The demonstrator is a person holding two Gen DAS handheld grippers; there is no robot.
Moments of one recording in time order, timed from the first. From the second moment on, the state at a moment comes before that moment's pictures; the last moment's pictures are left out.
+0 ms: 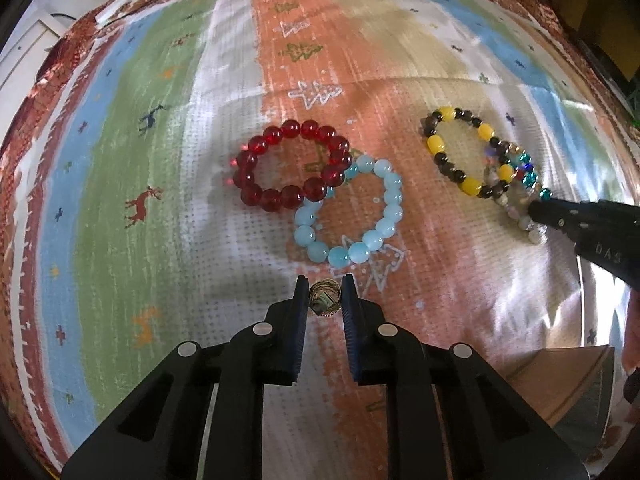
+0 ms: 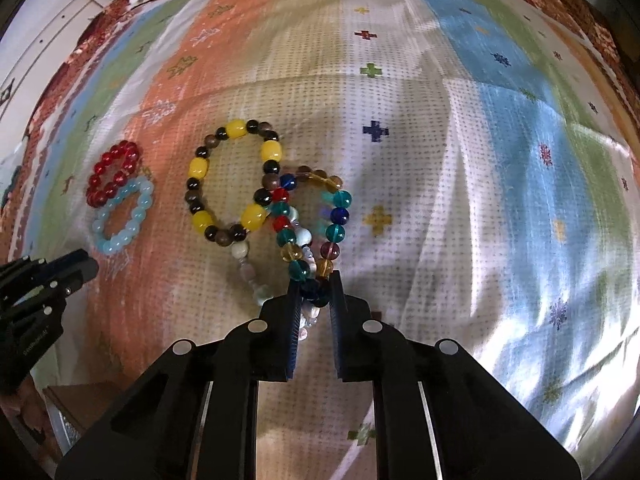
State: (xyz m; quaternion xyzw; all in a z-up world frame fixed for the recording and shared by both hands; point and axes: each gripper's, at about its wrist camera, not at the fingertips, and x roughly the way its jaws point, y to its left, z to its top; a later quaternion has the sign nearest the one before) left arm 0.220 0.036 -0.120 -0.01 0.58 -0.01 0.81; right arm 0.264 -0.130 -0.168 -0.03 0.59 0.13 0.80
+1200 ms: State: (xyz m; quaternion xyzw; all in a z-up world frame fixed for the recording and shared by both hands) left arm 0.182 0.025 -0.057 -0.07 0.52 -0.03 0.85; right arm 0.213 -0.132 -0.094 -0.03 0.53 0.17 0.83
